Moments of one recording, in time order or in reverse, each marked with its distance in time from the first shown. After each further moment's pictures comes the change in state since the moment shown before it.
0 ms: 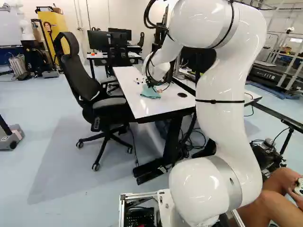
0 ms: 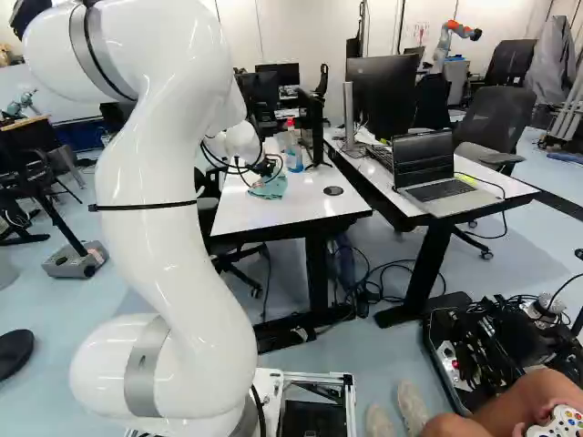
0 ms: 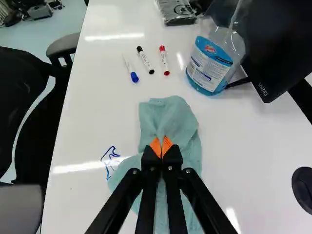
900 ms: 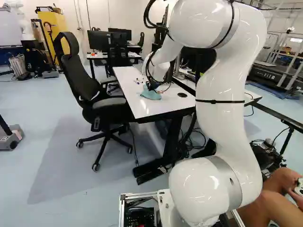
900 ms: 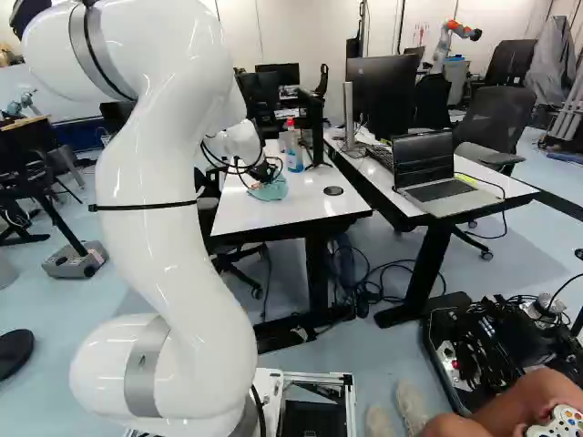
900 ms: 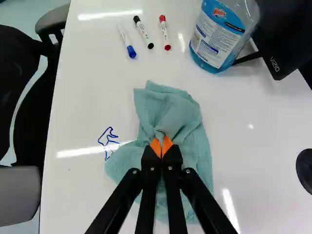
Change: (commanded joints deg) arm 0.0 0.0 0.0 0.0 -7.0 0.0
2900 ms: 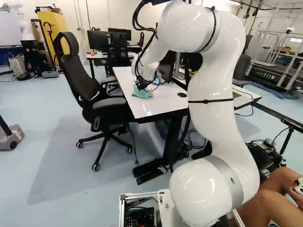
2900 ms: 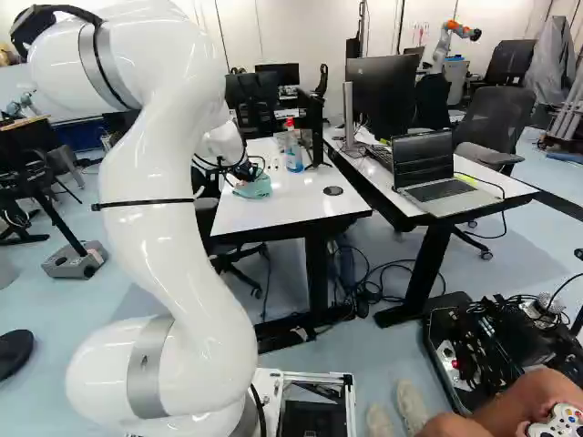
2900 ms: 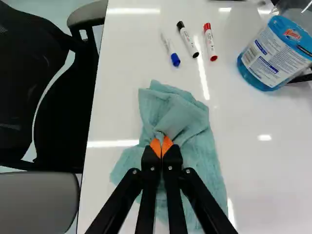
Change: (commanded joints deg) arm 6.9 -4.3 -5.7 0.0 -0.8 0.0
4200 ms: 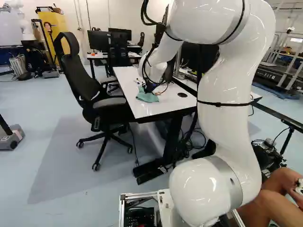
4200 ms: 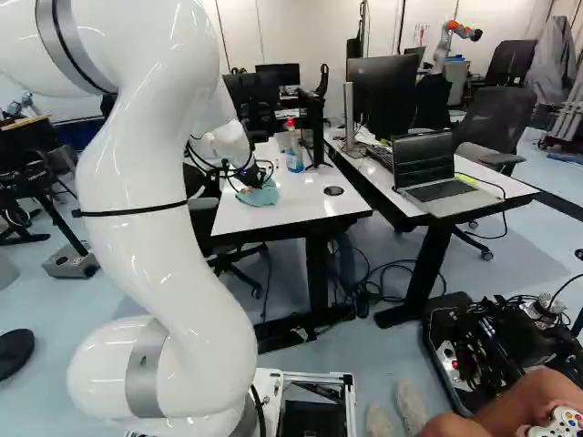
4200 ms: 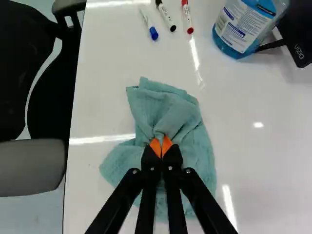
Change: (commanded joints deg) arm -4.7 7.5 9.8 0.0 0.0 0.0
